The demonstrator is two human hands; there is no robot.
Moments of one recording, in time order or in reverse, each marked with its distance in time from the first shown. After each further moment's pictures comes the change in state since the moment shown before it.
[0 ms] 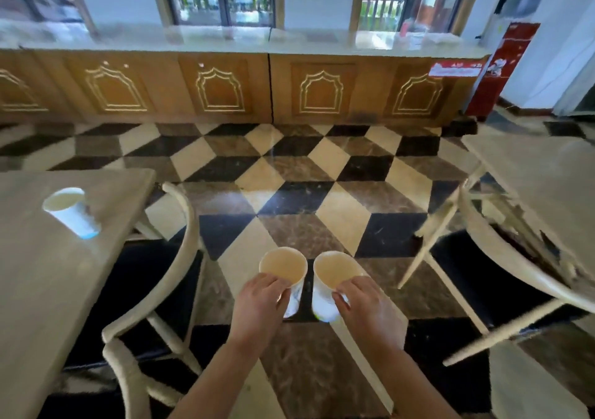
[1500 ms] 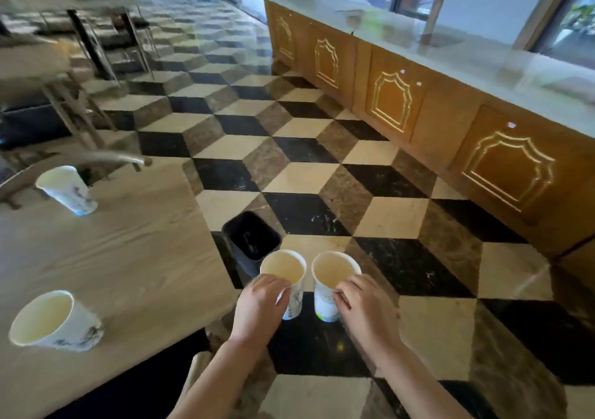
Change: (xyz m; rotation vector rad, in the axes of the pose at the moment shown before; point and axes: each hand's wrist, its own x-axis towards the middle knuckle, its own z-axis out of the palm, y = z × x) left_hand 0.522 -0.514 0.039 0.320 0.436 -1.055; right_hand 0.810 -0.165 0.453 0.363 -0.439 -0.991
